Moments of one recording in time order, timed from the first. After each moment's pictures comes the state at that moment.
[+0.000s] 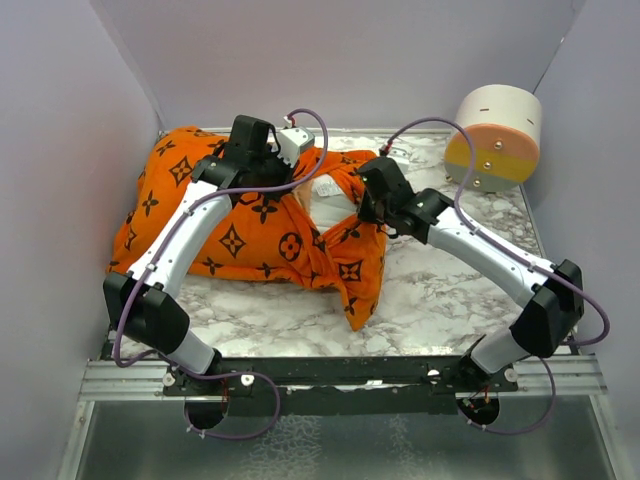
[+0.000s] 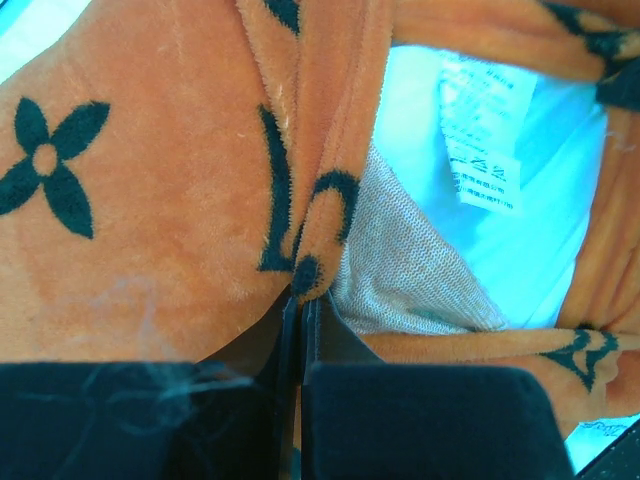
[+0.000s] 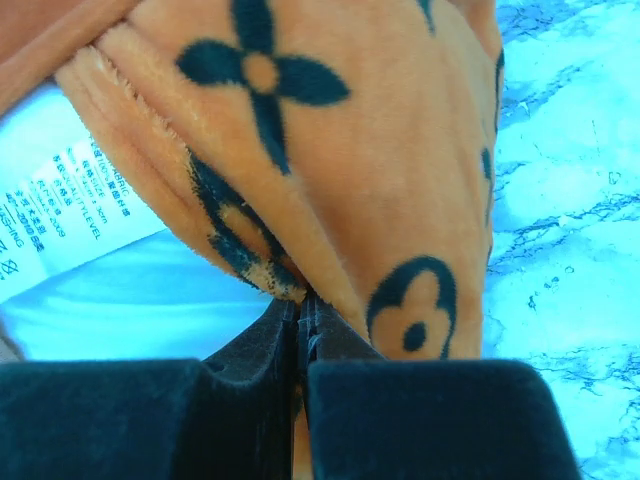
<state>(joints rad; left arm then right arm) -0.39 1.54 1.58 -0.79 0.26 0.29 0.76 1.56 1.42 -0.61 0.42 0.71</state>
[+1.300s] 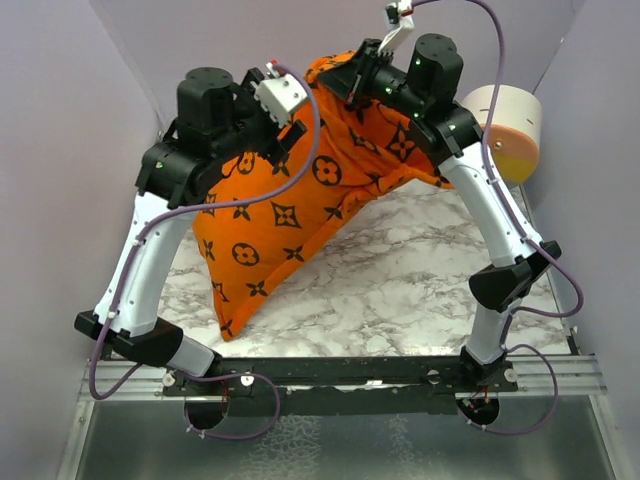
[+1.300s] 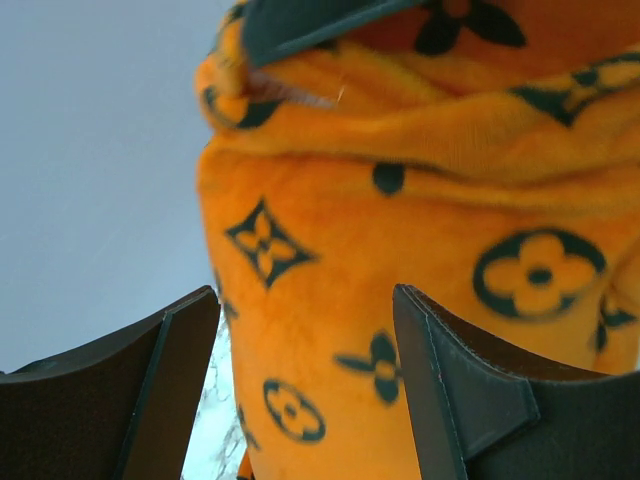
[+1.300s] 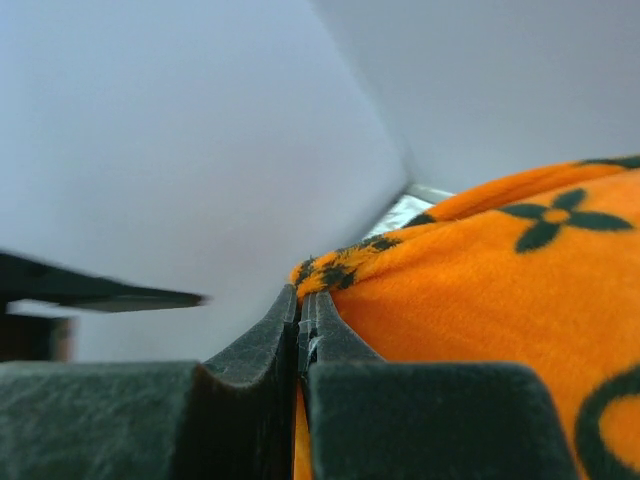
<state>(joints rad) -0.45 1.47 2.08 -0.86 0.19 0.48 0.53 1.86 2.28 -0.33 -0.33 0.52</state>
